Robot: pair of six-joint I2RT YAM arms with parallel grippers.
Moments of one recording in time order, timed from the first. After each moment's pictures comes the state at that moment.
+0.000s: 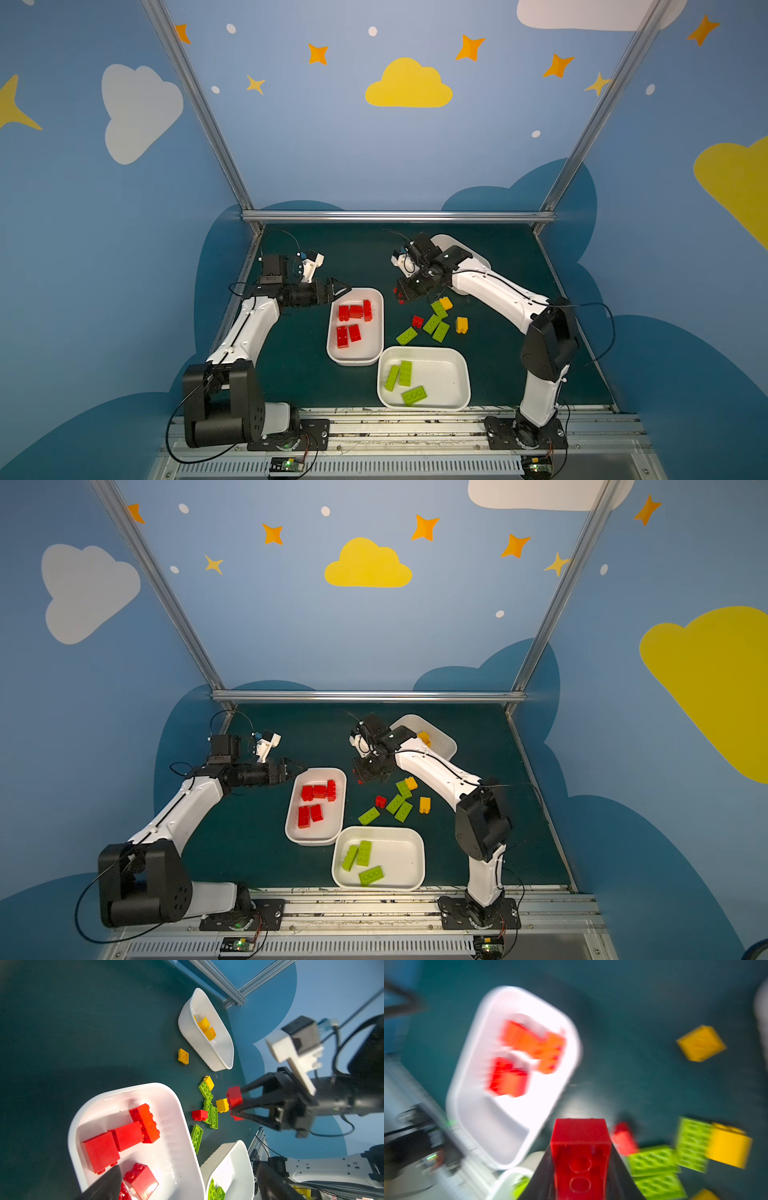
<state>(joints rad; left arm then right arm) 0.09 1.36 0.95 -0.52 0.93 -0.15 0.79 1.86 1.67 -0.87 -0.29 0.27</state>
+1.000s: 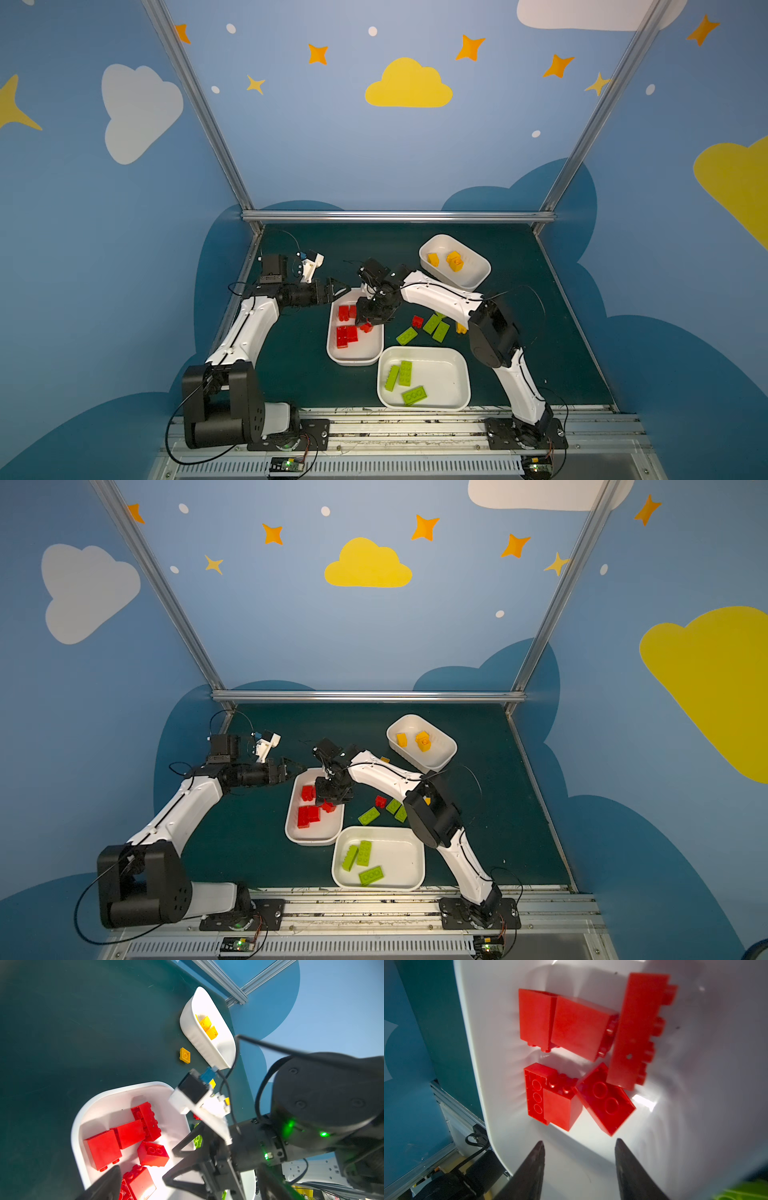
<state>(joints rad) 0.09 1.35 0.95 -0.54 0.92 -0.14 0.93 2.17 1.87 -0.92 -0.33 0.70</state>
